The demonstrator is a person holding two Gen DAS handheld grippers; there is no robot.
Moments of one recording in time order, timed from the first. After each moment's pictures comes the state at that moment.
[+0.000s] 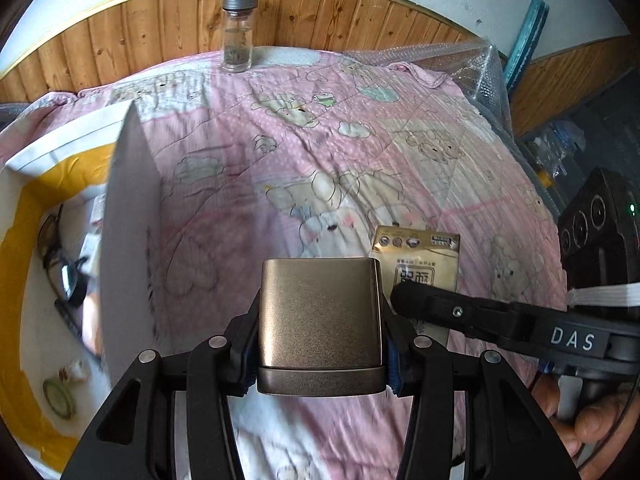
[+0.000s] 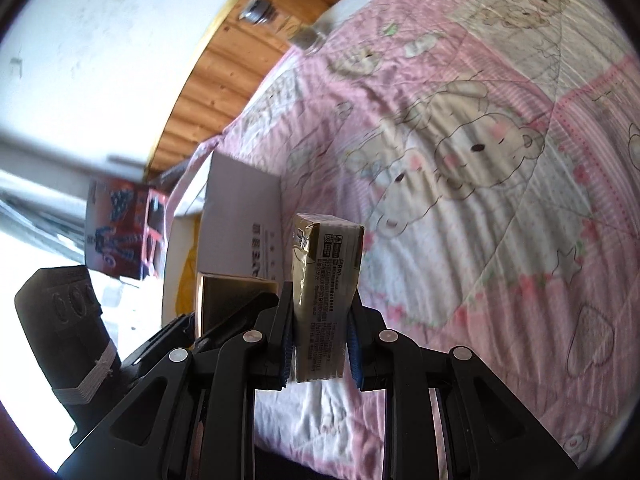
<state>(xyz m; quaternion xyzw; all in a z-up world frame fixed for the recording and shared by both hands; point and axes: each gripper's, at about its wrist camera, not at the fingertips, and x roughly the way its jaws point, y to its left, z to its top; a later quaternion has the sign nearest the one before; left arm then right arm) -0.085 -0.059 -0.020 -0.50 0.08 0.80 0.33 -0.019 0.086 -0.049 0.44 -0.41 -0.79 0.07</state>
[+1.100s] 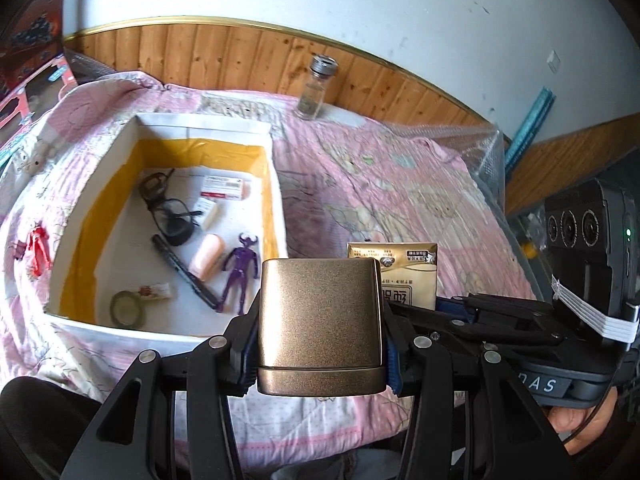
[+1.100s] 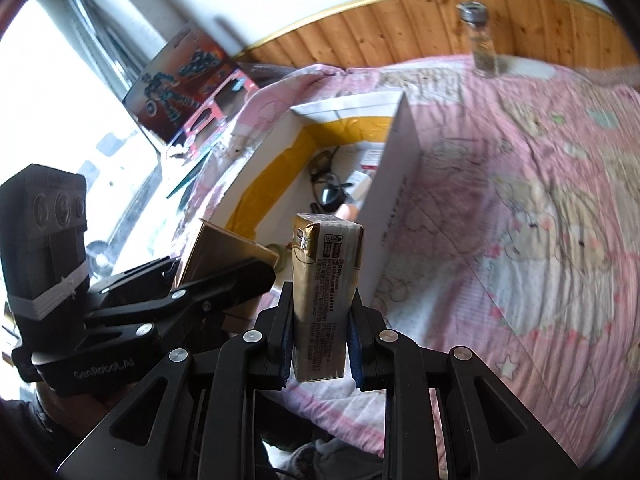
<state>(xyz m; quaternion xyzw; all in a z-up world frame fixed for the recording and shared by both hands) -0.039 -0.219 0.049 -0.45 -0.04 0.84 0.30 -0.009 -0.073 0.048 0.46 -0.15 -0.85 0.21</state>
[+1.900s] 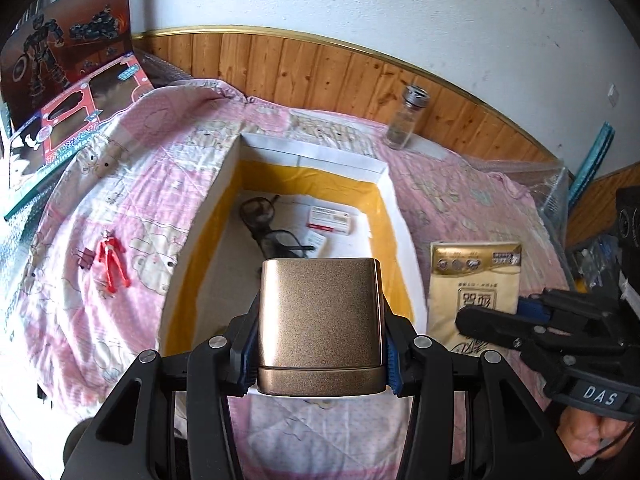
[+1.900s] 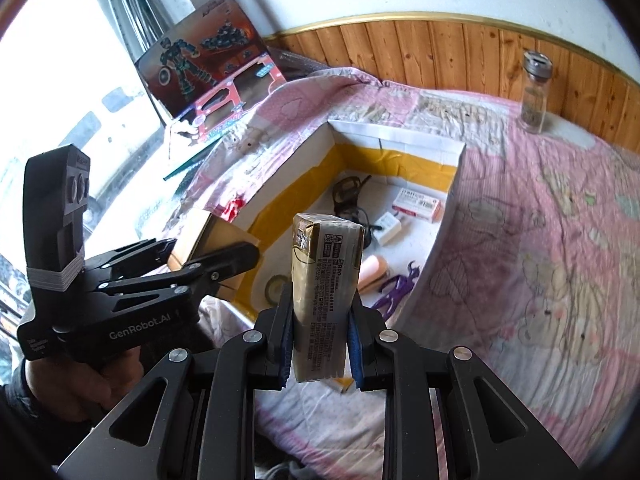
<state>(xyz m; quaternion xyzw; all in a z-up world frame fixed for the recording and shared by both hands) -0.101 -0.288 0.047 -0.44 -0.04 0.88 0.19 -0.078 -0.134 0.069 0.46 -0.05 -0.86 0.22</state>
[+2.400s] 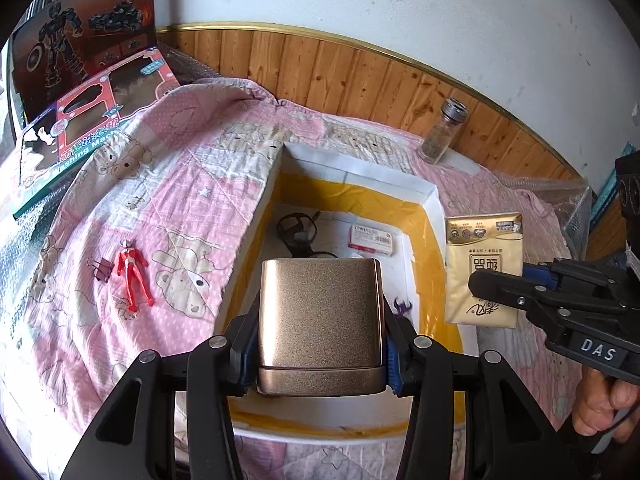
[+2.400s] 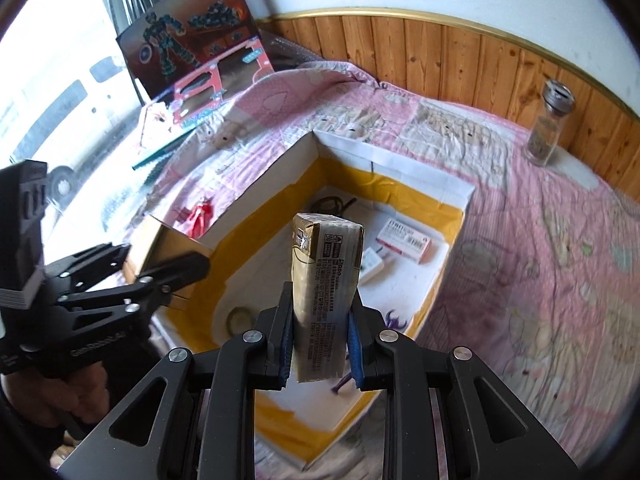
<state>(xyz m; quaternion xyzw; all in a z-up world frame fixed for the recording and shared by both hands) -0.148 -0.315 0.039 -0.44 -0.05 0.88 0.15 -0.157 -0.159 0.059 0.47 0.02 -0.86 0.20</state>
